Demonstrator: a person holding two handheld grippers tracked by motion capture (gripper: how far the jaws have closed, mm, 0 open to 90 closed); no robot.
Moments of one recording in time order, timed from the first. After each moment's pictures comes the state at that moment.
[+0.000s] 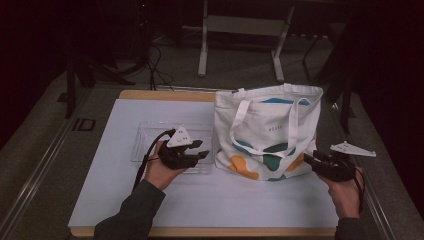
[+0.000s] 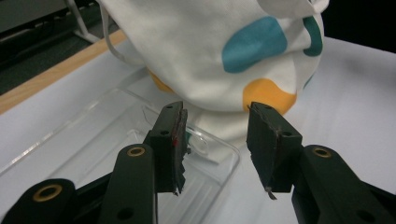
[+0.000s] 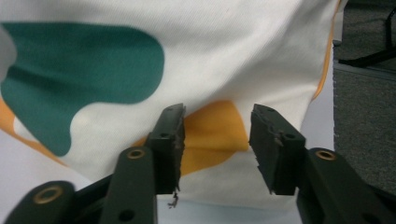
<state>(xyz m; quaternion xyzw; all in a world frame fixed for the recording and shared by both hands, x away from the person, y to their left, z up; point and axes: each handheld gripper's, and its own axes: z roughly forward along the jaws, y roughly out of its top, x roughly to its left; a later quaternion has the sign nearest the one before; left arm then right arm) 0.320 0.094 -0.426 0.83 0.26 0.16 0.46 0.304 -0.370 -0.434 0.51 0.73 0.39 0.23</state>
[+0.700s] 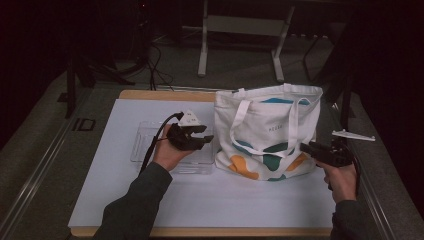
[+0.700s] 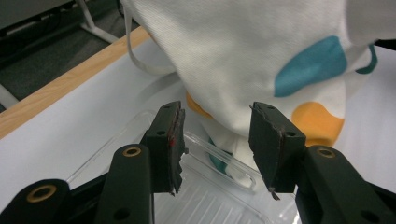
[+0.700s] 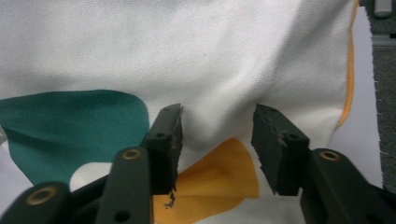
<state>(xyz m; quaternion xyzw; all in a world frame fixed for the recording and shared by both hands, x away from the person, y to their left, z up) 0.373 0.081 -0.420 0.84 0.27 0.15 0.45 0.345 -0.380 -0.434 0.54 0.71 0.43 0.14</state>
